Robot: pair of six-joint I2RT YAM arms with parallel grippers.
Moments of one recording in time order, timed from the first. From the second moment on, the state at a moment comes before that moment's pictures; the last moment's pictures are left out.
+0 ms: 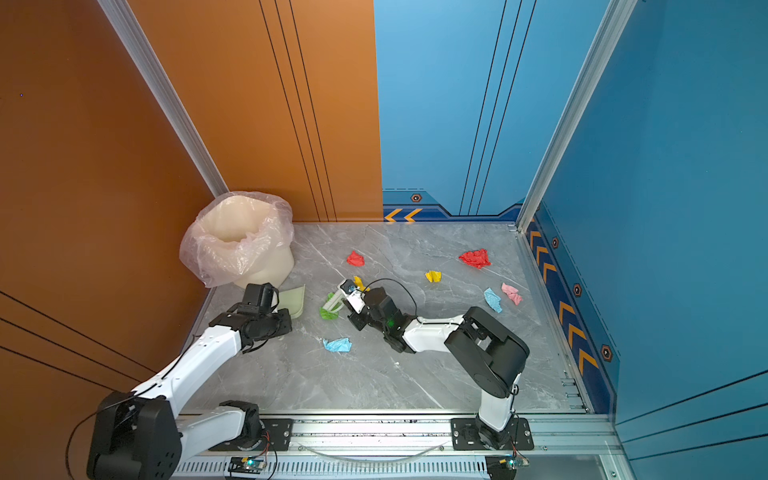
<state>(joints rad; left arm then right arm) -0.16 1.14 0.65 -0.55 -0.01 -0.43 0.84 1.77 0.93 0.50 -0.02 -0.09</state>
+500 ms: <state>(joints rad) -0.27 1.13 0.61 -0.57 0.00 -0.55 0.80 1.76 1.36 -0.09 -0.04 0.02</state>
